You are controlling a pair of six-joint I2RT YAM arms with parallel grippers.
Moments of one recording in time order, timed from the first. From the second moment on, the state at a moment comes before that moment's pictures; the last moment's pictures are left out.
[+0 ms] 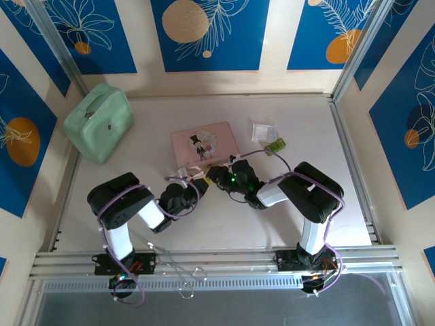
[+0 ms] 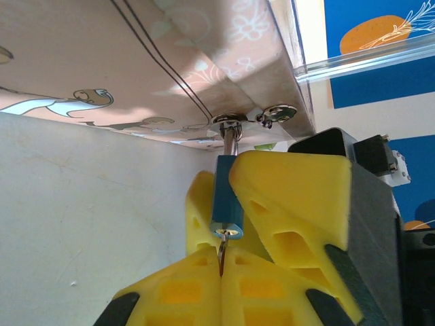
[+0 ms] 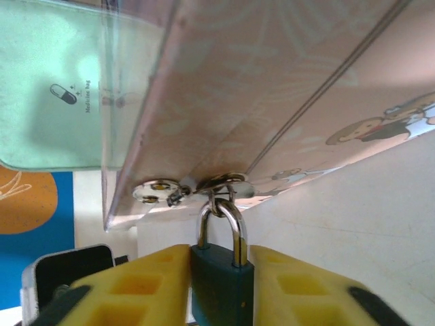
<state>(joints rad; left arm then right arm) -0.79 1.81 0.31 1.26 -0.02 -1.31 0.73 1.81 0.61 0.79 -0.20 1.28</state>
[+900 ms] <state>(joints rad) -0.89 1.51 0.52 0.44 -0.26 -0.93 0.78 1.72 0.78 0.32 -0.09 1.31</state>
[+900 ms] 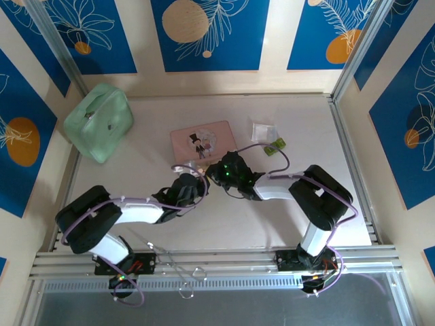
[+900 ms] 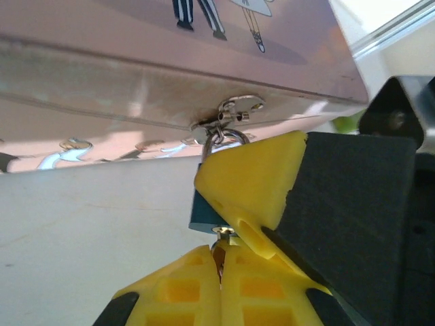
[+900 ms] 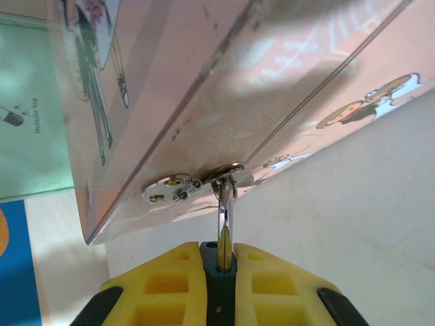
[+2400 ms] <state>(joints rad) -0.88 1.28 0.77 -0.29 -0.18 -1.10 0.76 1.74 0.58 0.64 -0.22 1.28</state>
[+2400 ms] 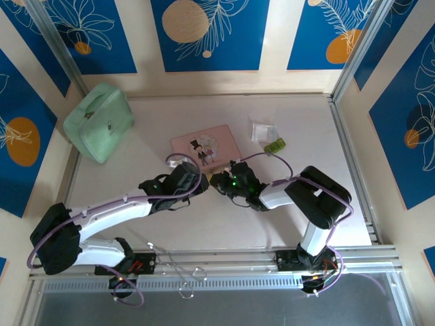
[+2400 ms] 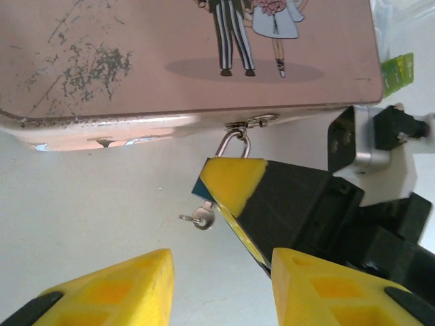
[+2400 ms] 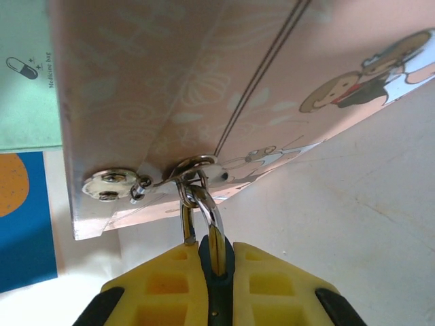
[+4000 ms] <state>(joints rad) -0.61 1.45 0.88 -0.30 0.06 -0.71 0.83 1.53 0.82 -0.21 0.05 0.84</state>
